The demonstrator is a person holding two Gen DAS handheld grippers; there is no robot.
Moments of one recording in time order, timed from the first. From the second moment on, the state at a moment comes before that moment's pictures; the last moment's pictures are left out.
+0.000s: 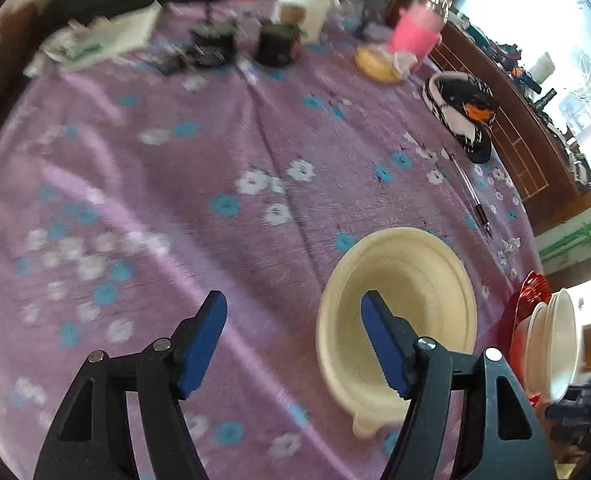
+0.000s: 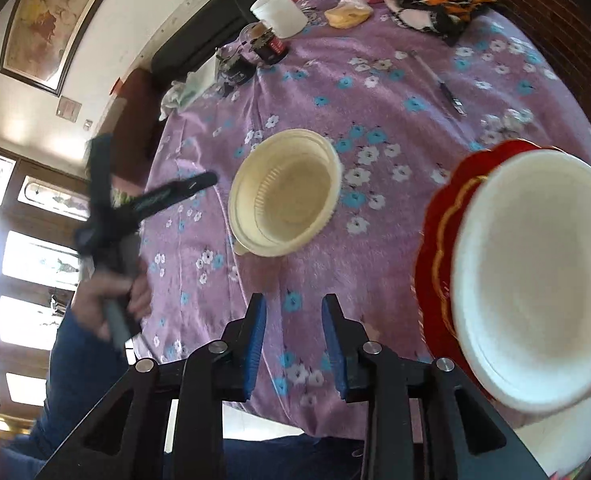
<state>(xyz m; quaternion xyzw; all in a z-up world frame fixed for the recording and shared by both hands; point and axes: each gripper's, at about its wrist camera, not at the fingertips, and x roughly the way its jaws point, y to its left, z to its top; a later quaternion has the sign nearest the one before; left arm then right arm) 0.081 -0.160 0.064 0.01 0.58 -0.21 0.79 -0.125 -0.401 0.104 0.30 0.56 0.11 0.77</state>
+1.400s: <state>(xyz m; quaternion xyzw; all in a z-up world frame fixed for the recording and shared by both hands) 0.106 -0.207 0.043 0.09 0.59 -0.24 0.76 -0.145 -0.434 0.092 0.34 0.55 0.07 0.76</state>
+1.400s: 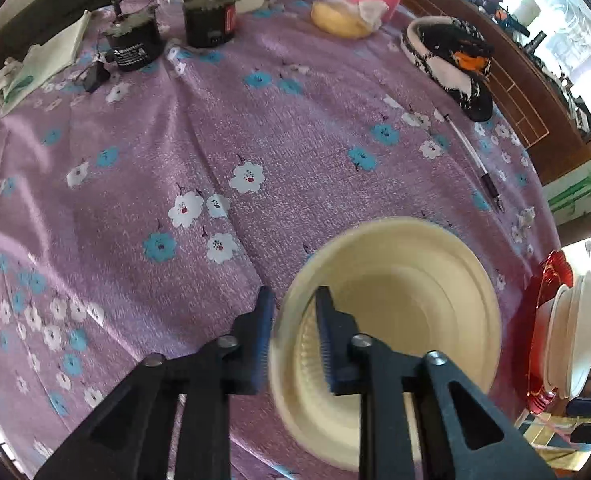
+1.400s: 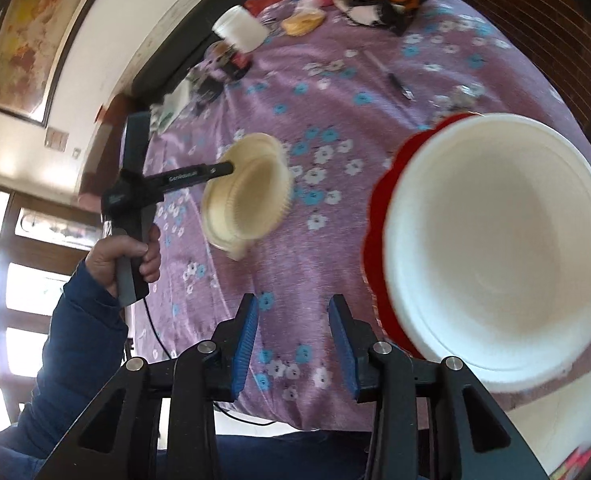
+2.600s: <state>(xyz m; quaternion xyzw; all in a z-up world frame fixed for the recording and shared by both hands) 0.077 -0.188 0.052 0.07 0.56 -0.22 0.79 -0.069 -0.388 0.027 0.40 0.59 0.07 0.70</state>
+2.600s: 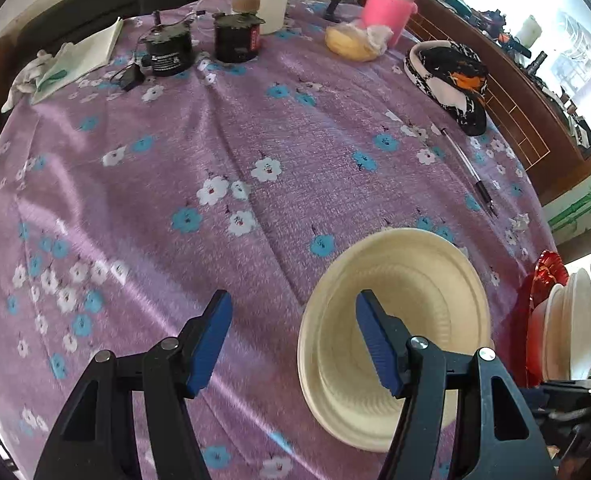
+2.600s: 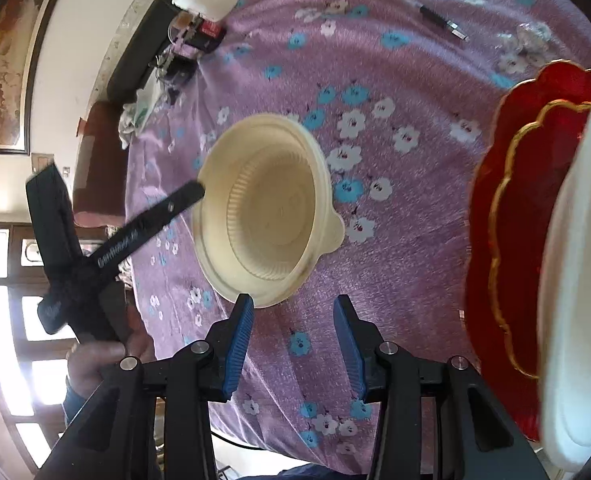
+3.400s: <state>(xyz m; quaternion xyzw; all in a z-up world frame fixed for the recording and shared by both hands) 0.025 -0.182 0.062 0.05 0.56 -0.22 0.80 -0.051 -0.388 0.025 0.33 0.58 0.05 0.74</state>
